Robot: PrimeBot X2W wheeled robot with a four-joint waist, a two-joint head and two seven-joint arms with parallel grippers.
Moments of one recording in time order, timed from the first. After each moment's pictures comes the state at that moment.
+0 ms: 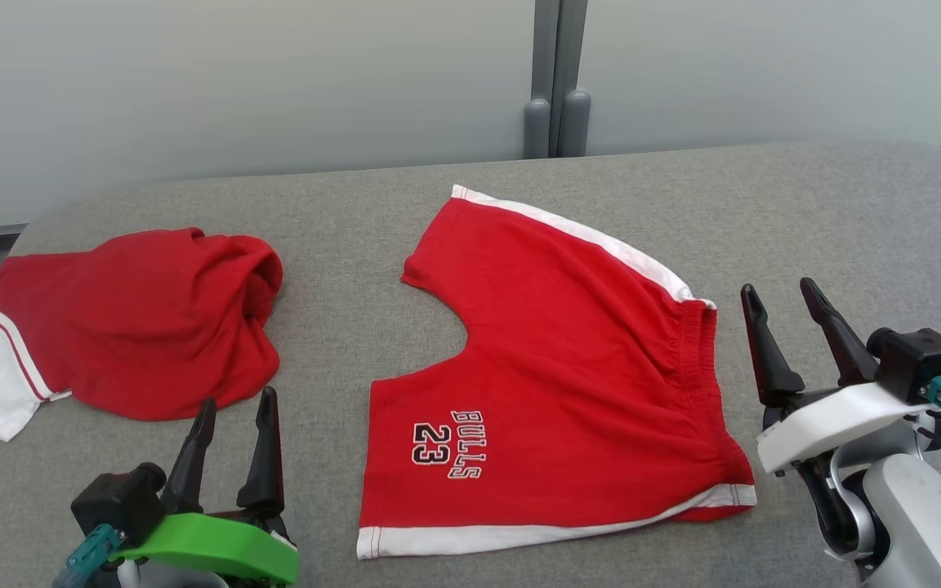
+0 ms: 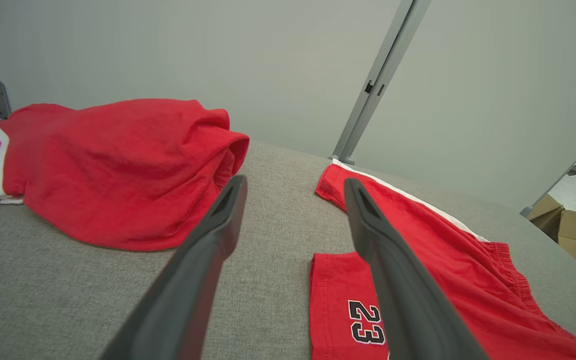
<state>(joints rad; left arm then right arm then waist) 0.04 0.14 -0.29 0.05 -0.62 0.10 -0.25 -0.11 -0.31 0.37 0.14 0.51 -0.10 -0.25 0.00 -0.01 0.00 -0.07</state>
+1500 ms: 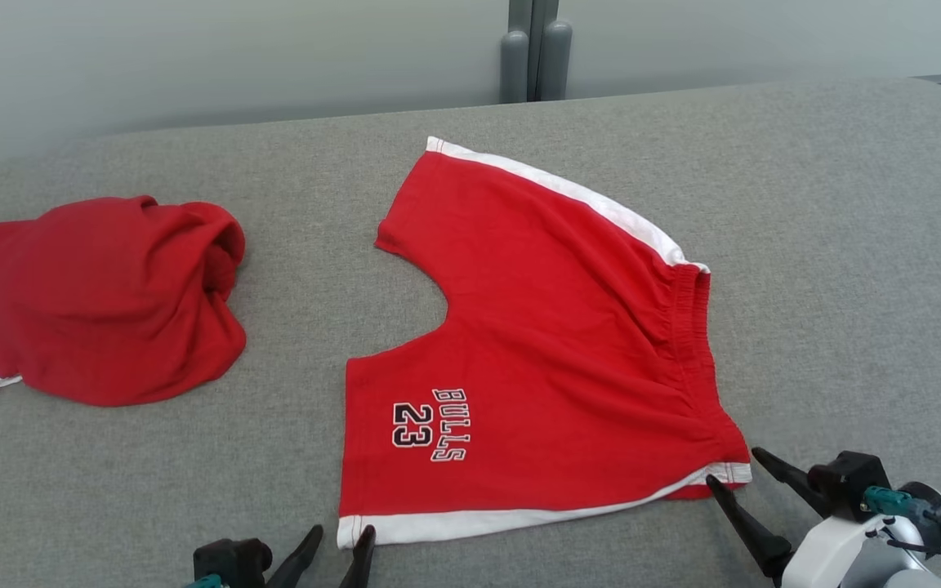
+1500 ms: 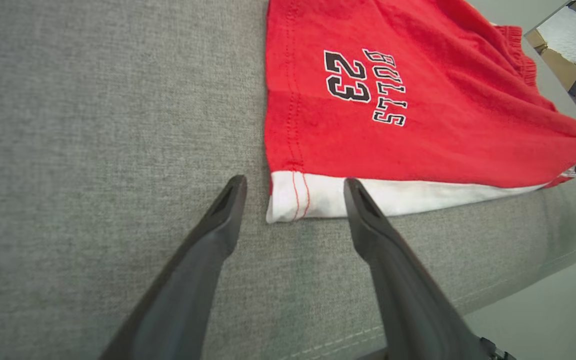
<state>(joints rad) 0.14 0.14 -0.44 0.16 -0.63 0.01 -0.05 0.02 -0.46 0.56 0.25 0.42 0.08 -0.16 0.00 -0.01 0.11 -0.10</state>
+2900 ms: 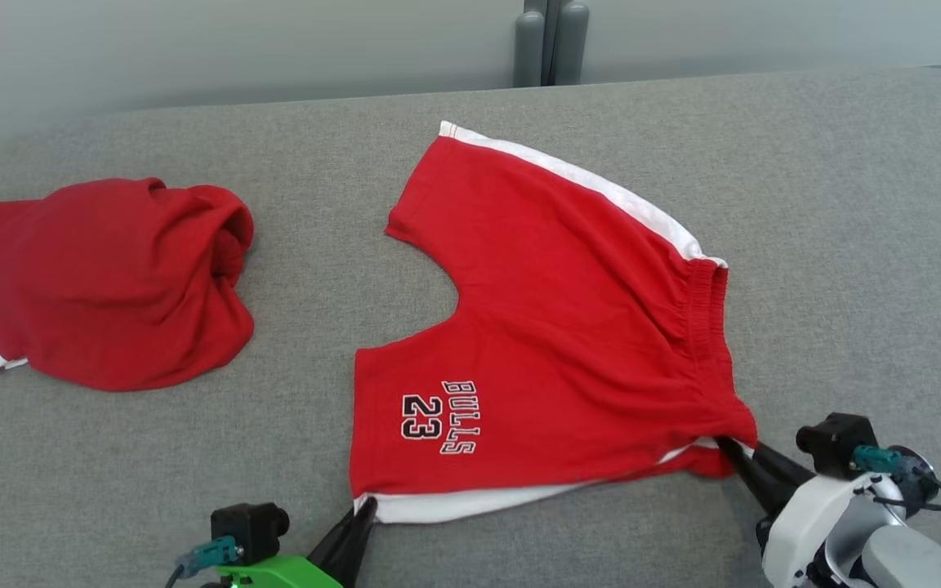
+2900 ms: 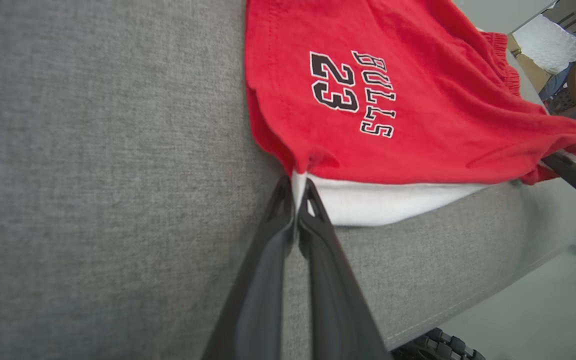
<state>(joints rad) 0.04 0.11 -0.46 0.25 -0.69 -0.07 -0.01 -0.09 -0.44 0.62 0.36 0.46 0.12 -0.17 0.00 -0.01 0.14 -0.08</state>
